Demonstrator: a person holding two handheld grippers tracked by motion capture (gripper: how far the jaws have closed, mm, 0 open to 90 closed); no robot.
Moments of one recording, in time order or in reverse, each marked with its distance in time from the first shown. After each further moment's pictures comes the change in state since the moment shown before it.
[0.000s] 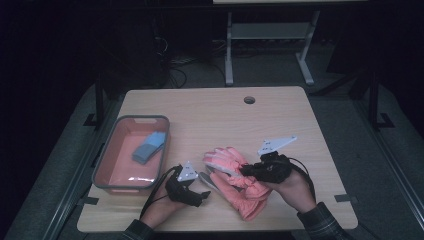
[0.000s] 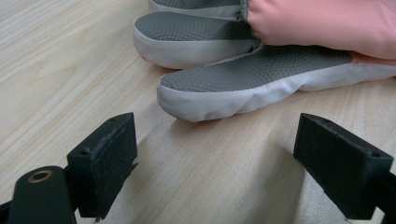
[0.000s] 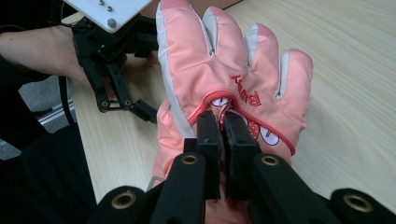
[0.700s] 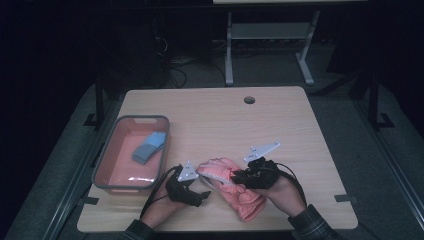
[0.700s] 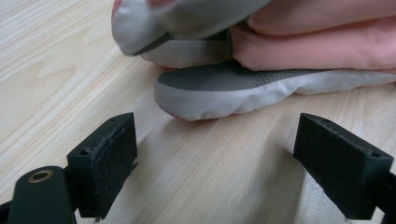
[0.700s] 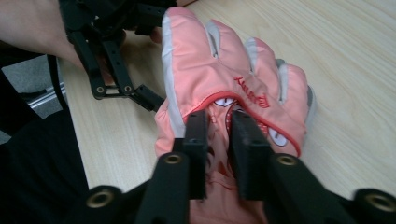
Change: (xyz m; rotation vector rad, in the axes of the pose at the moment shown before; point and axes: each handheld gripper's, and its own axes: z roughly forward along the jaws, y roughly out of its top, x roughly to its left) left arm 0.000 0.000 0.000 -0.002 -0.002 0.001; right arm 0.014 -0.002 0.029 0.080 -0.004 -0.017
